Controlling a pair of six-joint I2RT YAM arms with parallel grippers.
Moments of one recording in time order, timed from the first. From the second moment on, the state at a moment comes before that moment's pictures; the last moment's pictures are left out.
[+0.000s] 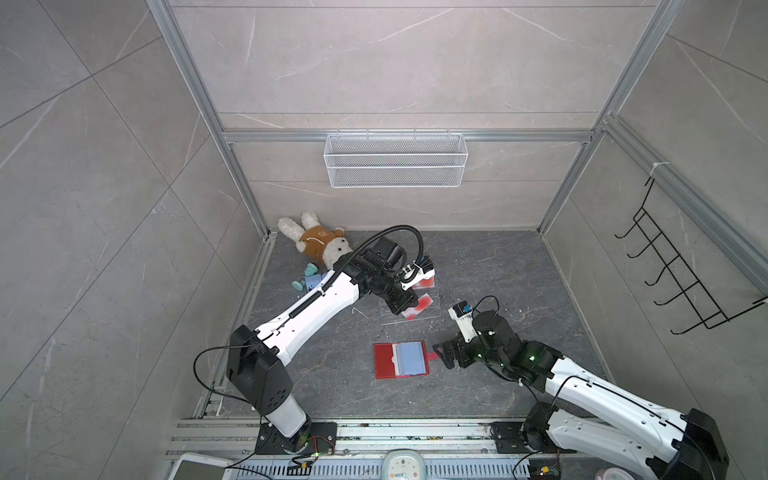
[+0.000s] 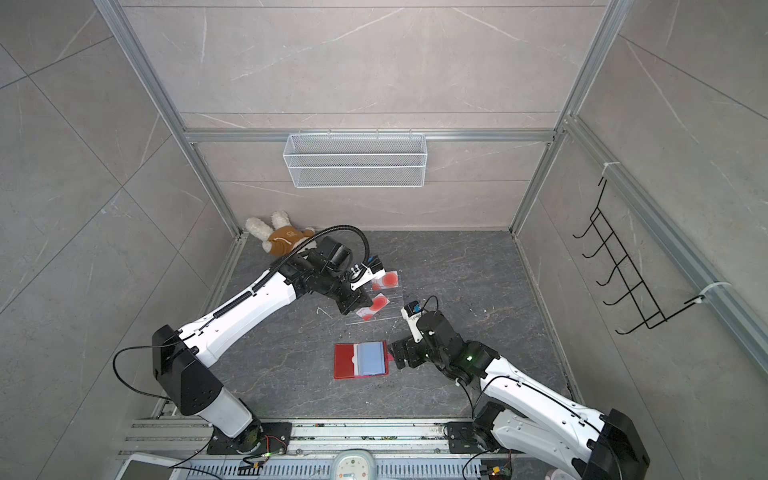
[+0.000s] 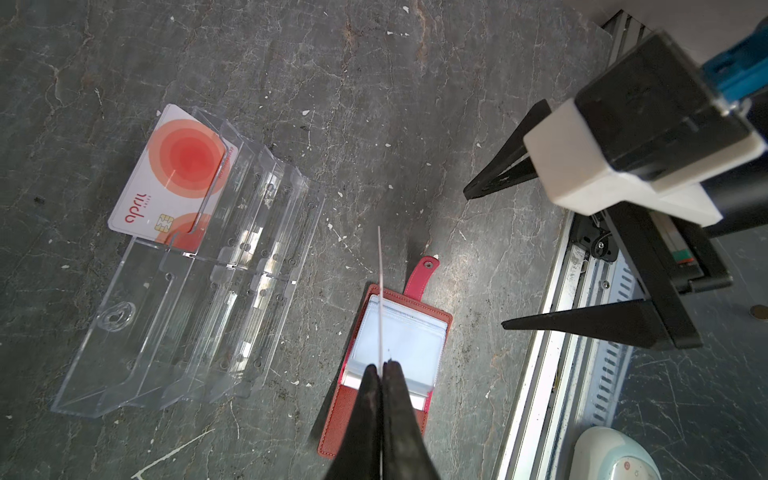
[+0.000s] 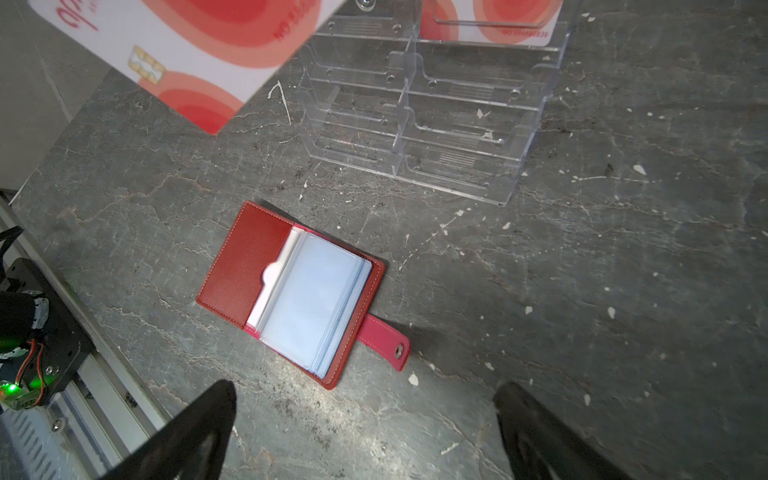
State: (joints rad) left arm -0.72 1.64 1.58 -0.97 0.42 0.31; right arm 0.78 0.95 0.62 -0.42 -0.02 0.32
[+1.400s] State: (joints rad) left arm -0.72 1.82 1.84 -1.06 0.31 0.51; right arm 0.78 0.91 0.67 -0.51 0.01 0.32
